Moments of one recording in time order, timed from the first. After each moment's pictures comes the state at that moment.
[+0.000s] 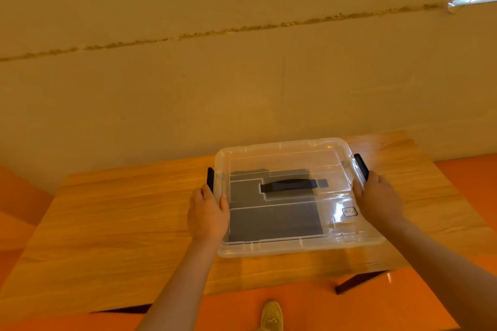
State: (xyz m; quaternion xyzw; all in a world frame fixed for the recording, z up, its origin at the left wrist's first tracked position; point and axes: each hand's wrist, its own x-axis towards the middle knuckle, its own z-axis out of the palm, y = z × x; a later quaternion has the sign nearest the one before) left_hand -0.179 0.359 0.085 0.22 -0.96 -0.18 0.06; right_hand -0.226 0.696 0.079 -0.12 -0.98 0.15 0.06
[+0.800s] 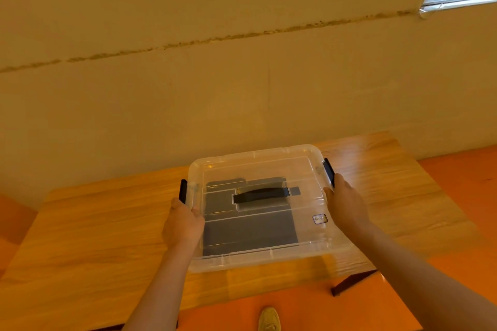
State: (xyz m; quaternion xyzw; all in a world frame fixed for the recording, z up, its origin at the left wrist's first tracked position) left_hand -0.177 0.340 0.095 0.33 -0.91 -0.25 0.01; right_hand -0.214 0.657 0.086 -0.10 -0.96 0.24 0.02
